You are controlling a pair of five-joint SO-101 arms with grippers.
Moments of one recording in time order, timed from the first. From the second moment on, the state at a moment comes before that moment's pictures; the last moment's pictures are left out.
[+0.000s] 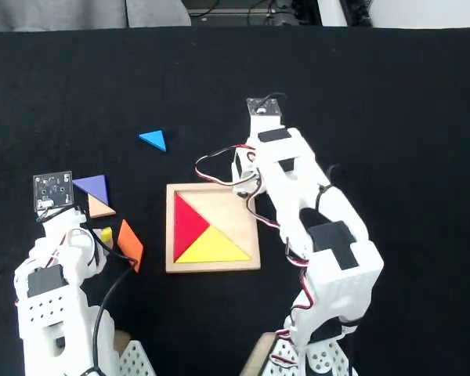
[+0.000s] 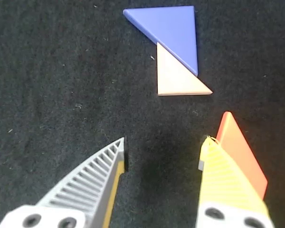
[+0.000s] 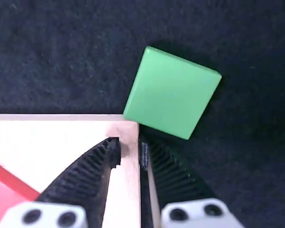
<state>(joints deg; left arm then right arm) -24.6 -66.3 85.1 46.7 -11.5 -13.3 18.2 16.3 59.6 -13.8</state>
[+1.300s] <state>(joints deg) -7.5 -32.0 14.9 82.0 -3.9 4.0 -1.8 38.2 36.8 -7.5</state>
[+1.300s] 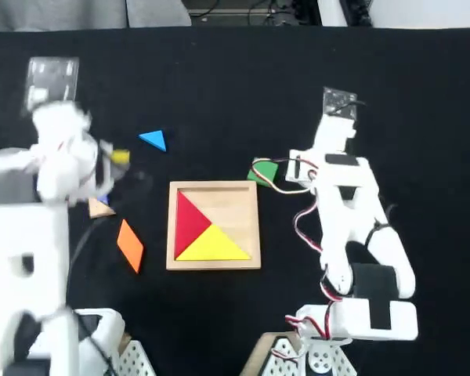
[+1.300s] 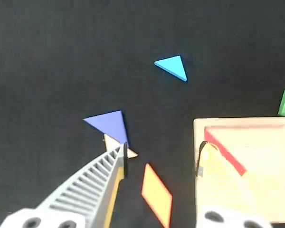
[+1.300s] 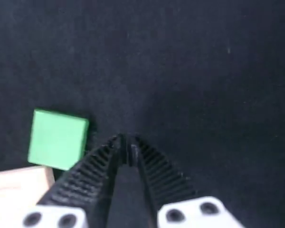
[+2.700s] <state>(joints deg) -0.4 67.6 -66.0 74.6 3.9 3.4 -1.8 41.7 29.7 -7.5</state>
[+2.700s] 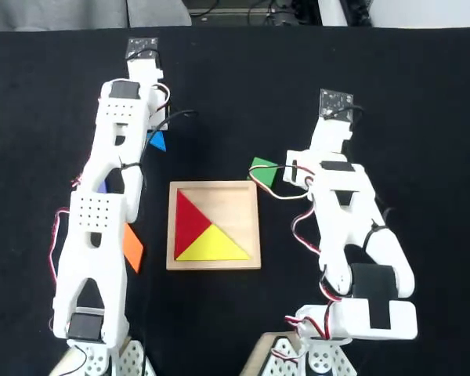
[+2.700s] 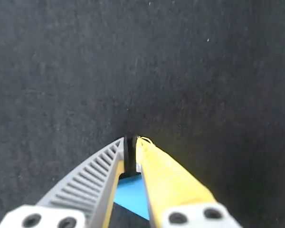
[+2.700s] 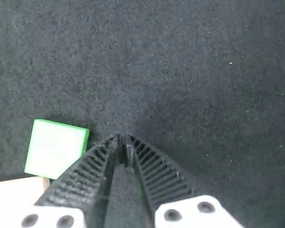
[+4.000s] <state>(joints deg) 3.3 81.6 -91.2 88.0 1.2 3.4 -1.8 41.7 29.6 -7.5</state>
